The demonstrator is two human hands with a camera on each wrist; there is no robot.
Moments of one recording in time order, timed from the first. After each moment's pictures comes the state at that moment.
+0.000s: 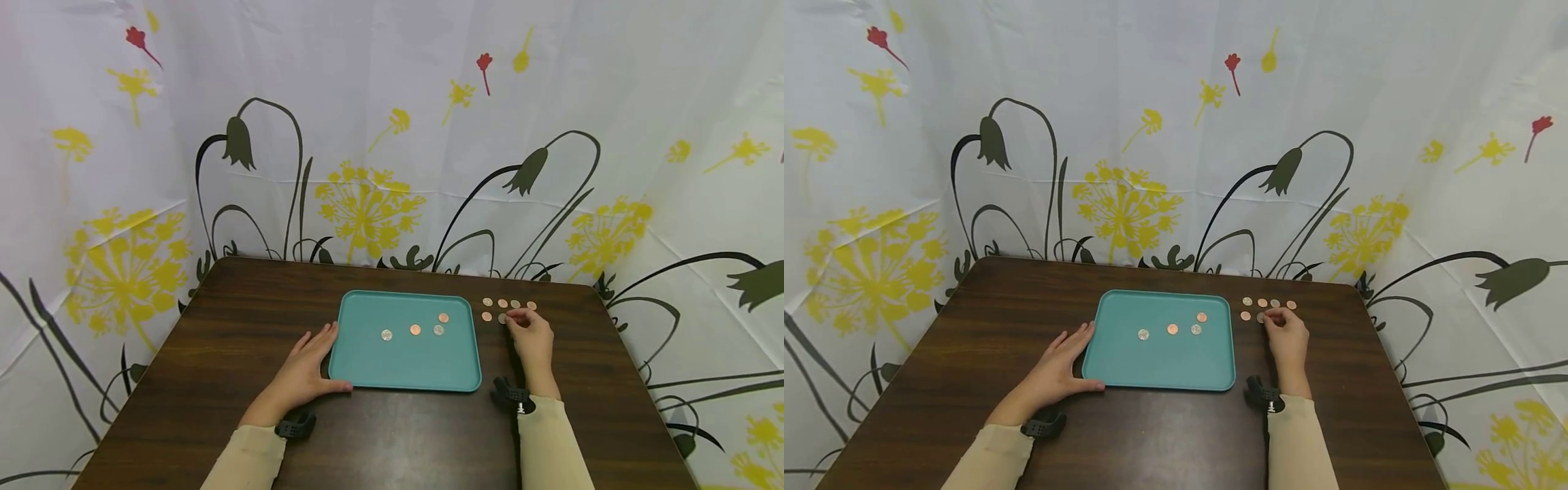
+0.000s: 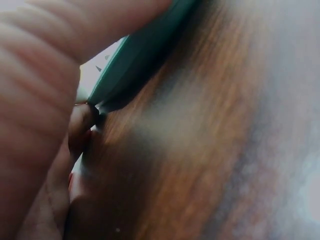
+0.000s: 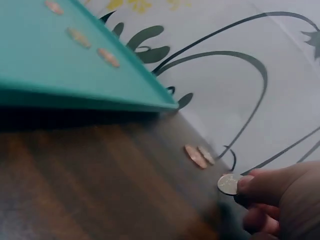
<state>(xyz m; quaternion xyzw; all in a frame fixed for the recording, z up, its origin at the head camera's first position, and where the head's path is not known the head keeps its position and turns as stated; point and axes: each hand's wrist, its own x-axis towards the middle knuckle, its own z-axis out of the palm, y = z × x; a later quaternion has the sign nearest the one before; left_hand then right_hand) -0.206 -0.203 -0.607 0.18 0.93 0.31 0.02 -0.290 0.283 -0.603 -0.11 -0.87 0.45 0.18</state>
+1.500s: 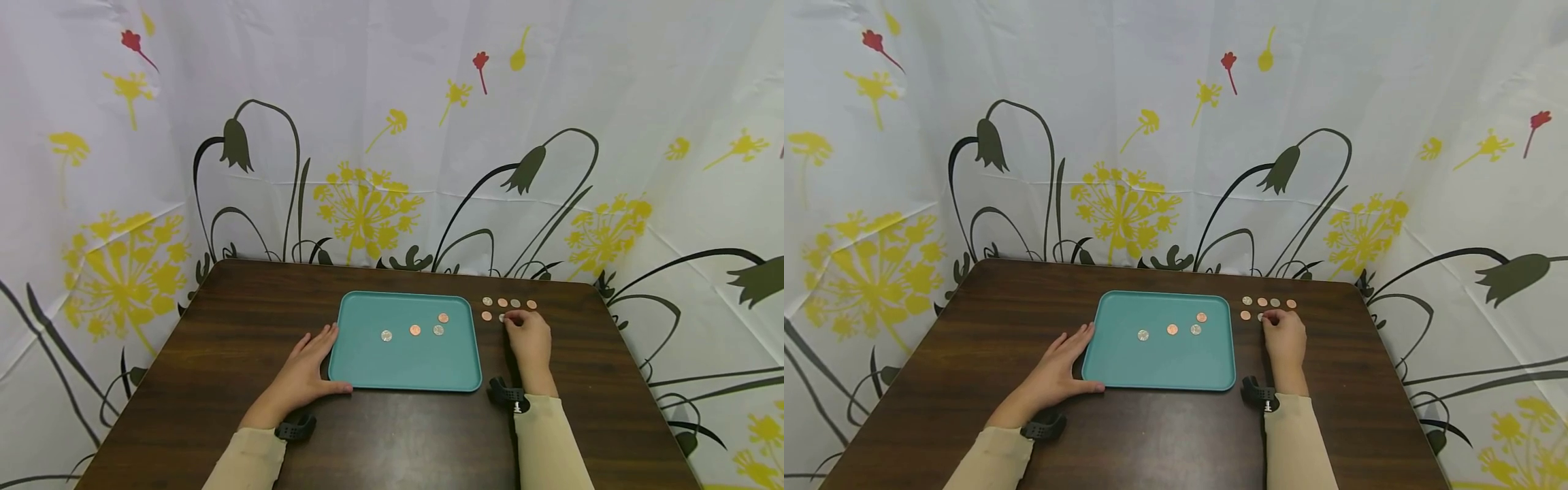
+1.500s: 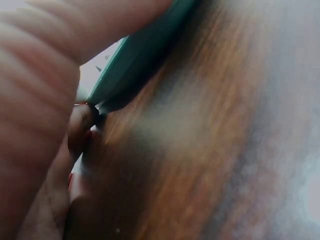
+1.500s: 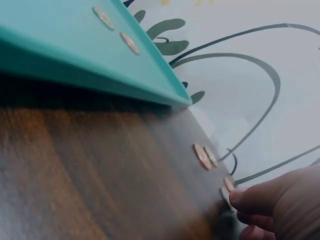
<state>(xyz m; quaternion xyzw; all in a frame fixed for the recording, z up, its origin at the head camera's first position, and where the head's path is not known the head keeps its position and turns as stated) -0.207 -0.203 -0.605 0.18 0.93 0.31 0.03 -0.288 0.274 -0.597 -0.11 -0.91 0.35 0.18</state>
